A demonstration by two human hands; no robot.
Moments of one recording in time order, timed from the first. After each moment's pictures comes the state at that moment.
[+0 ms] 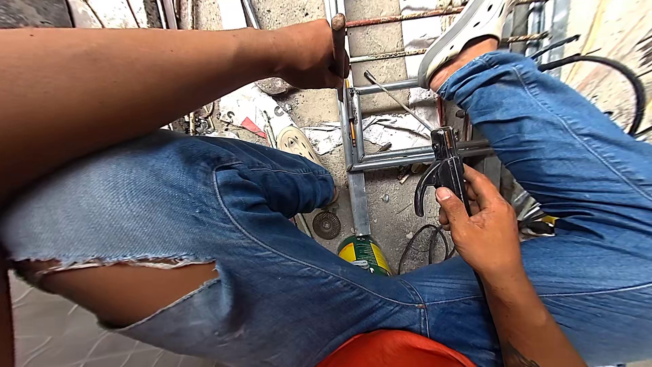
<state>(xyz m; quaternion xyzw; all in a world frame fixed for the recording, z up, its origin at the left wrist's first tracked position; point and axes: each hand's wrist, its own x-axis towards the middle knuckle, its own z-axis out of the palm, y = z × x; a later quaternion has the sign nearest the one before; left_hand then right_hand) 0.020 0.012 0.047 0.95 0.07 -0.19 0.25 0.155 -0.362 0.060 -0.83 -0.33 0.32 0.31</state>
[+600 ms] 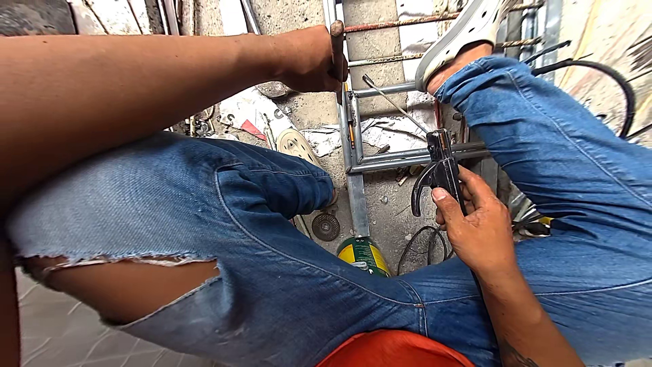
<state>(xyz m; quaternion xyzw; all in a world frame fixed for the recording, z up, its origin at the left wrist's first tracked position) 0.020 0.011 0.049 0.95 0.08 -0.20 0.24 0.155 -0.362 0.059 -0.83 -0.33 0.32 0.31</state>
